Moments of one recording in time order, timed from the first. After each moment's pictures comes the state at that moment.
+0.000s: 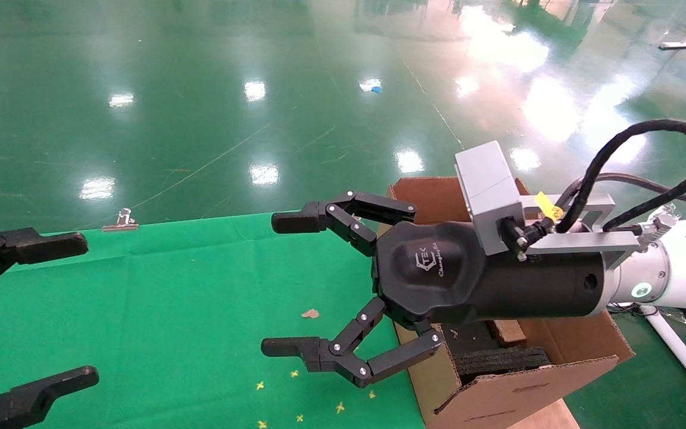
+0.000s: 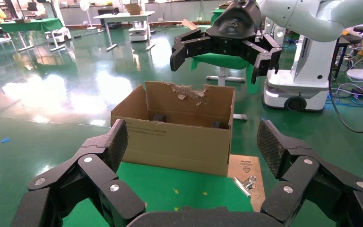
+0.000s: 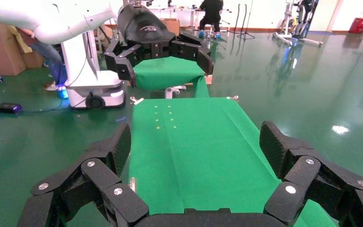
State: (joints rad) left arm -1.08 0.60 0.30 -1.28 0.72 1.49 -0.18; right arm 1.07 -0.61 -0.28 1.29 -0.73 -1.50 0.19
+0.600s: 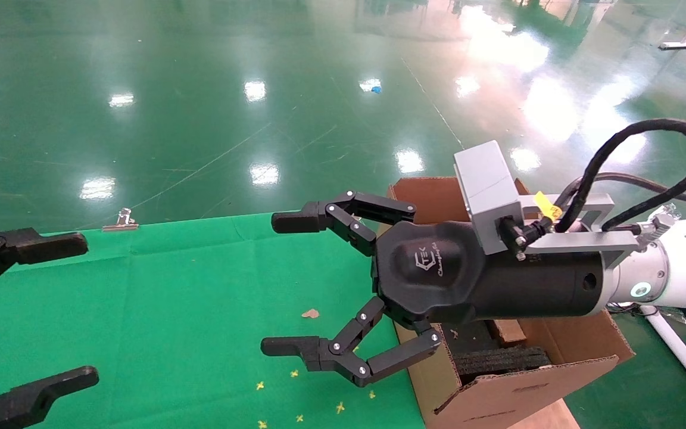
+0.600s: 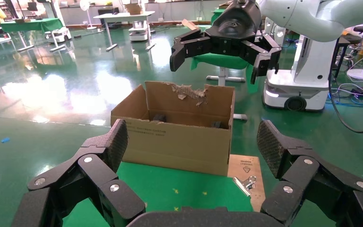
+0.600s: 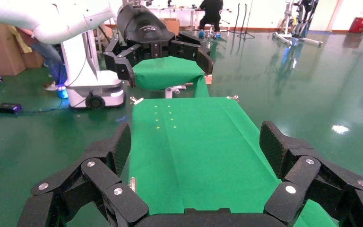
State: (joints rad) left arm -1.08 0.60 0.30 -1.28 0.72 1.49 -0.18; right arm 1.07 -0.61 -0.28 1.28 -0.73 -1.50 0.19
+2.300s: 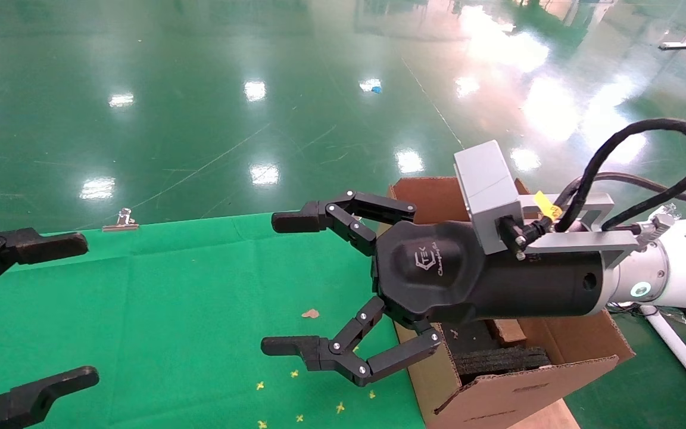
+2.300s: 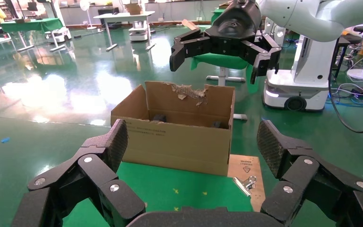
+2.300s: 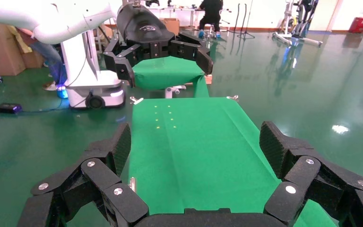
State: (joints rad) left arm -1.08 0.60 0.30 -1.28 0.72 1.49 -0.18; right arm 1.08 -0.61 -0.28 1.28 -0.73 -1.50 0.19
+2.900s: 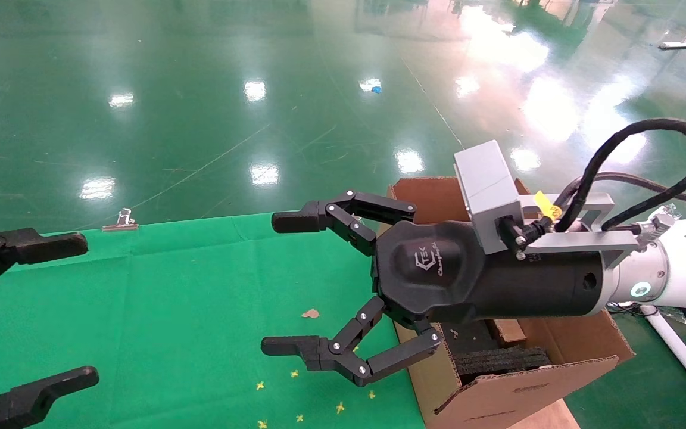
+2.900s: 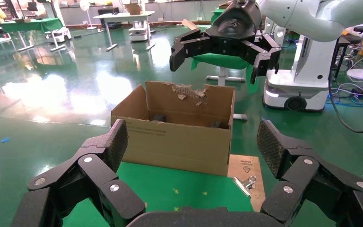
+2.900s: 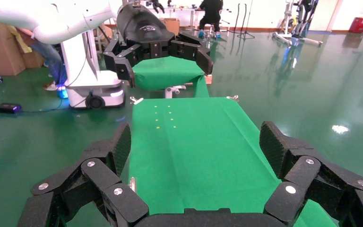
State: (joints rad) left arm -1.08 0.60 0.30 -1.28 0.72 1.49 -0.18; right arm 1.08 -0.61 -0.28 1.28 -0.73 -1.50 0.19
